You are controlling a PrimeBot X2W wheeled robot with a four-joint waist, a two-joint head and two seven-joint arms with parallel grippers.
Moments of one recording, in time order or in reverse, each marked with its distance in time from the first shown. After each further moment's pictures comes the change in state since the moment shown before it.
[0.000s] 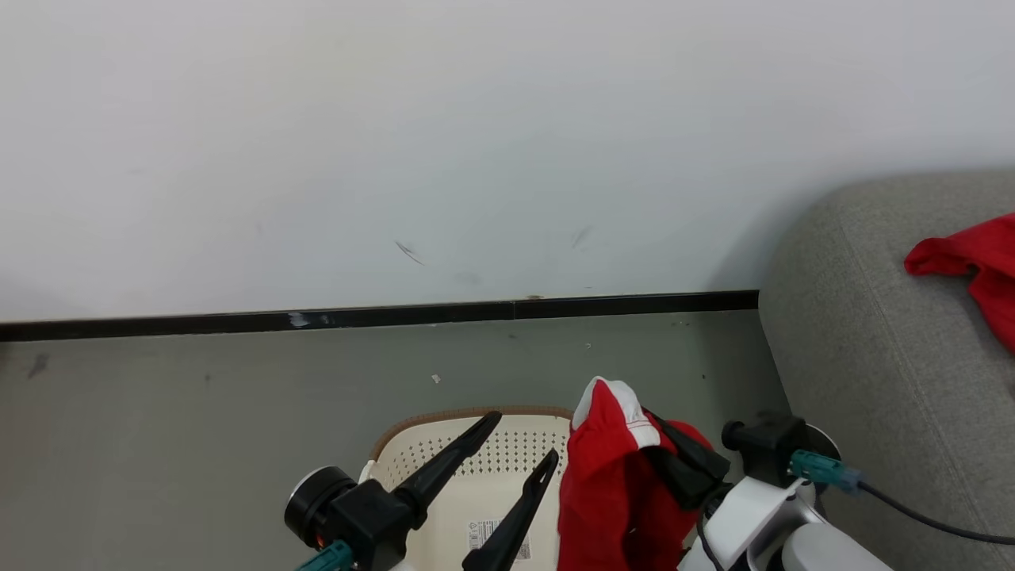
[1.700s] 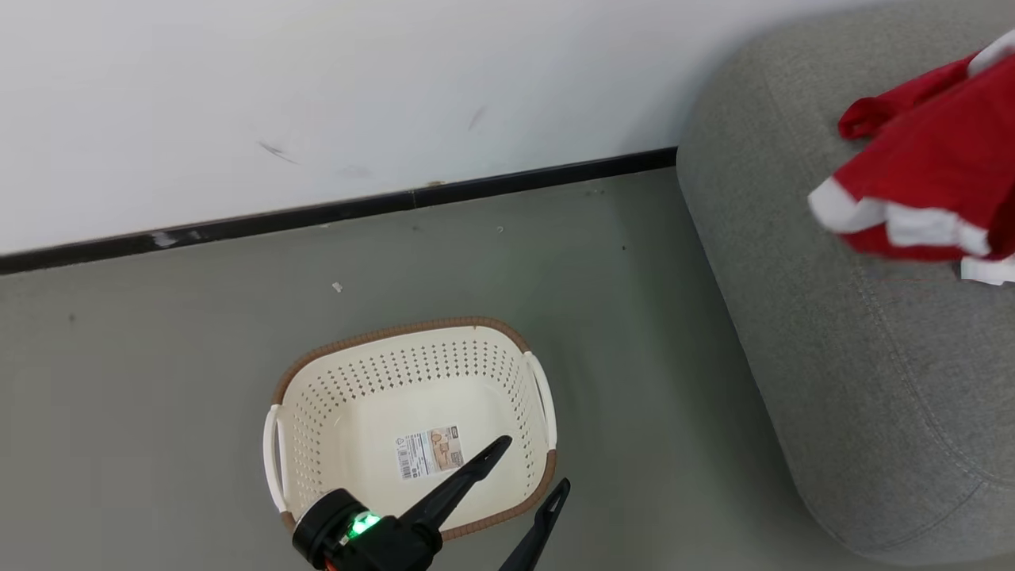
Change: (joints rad) left arm 0.033 0.015 -0.063 0.002 0.062 0.041 -0.066; right arm -0.381 -0.156 -0.730 0.109 0.245 -0.001 0.162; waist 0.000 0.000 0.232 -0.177
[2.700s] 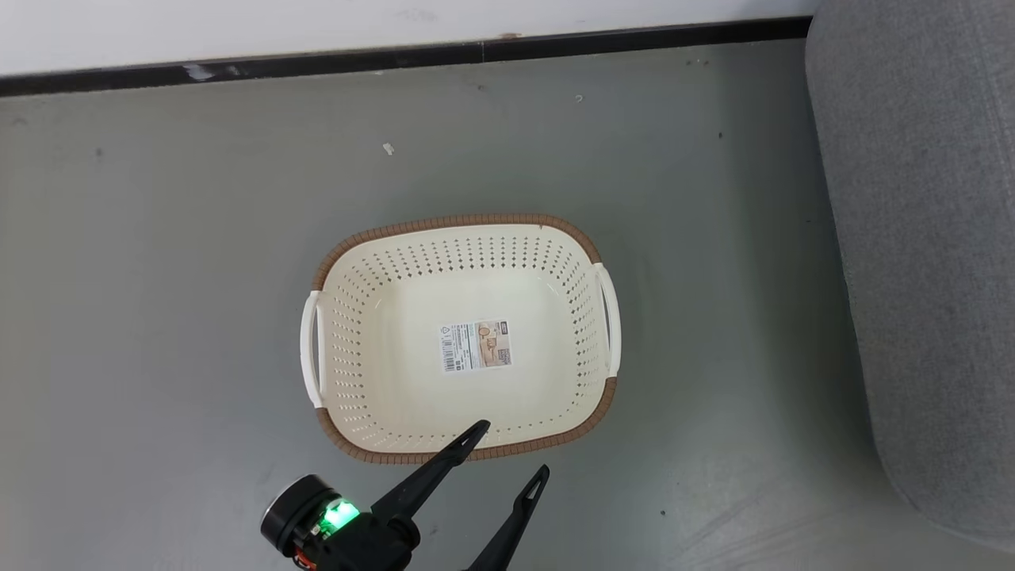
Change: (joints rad) left arm -0.001 0.059 0.021 -0.079 0.026 0.019 0.021; right arm -0.637 -0.226 -0.439 0.273 -0.326 0.000 0.041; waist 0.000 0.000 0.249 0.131
